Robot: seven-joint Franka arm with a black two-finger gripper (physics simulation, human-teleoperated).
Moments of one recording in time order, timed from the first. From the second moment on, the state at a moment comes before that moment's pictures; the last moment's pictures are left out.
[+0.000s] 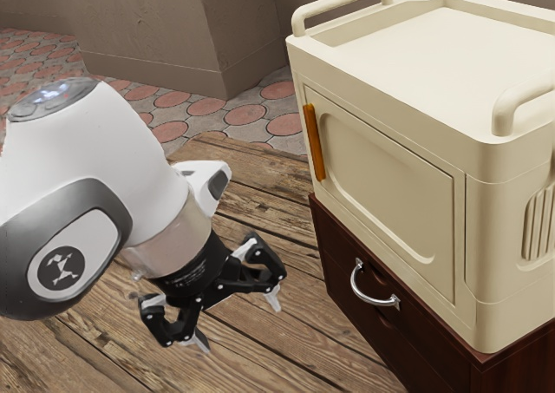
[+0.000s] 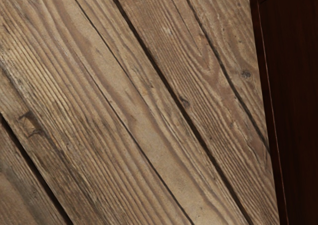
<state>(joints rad) 0.39 -0.66 -0.53 -2.21 -0.38 1.85 -1.03</state>
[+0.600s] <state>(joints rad) 0.50 -0.62 -0.69 -2.25 -0.50 2.12 -1.21</state>
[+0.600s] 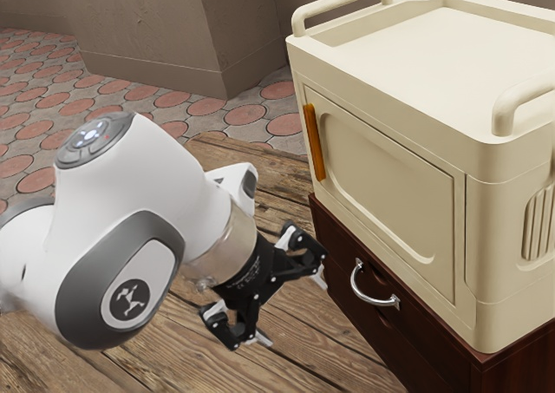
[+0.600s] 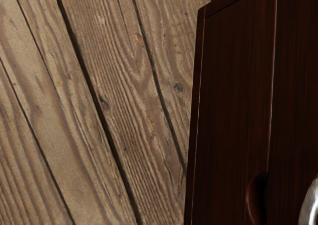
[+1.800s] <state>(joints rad) 0.53 -0.43 -0.76 -2.20 -0.50 2.25 -1.00</state>
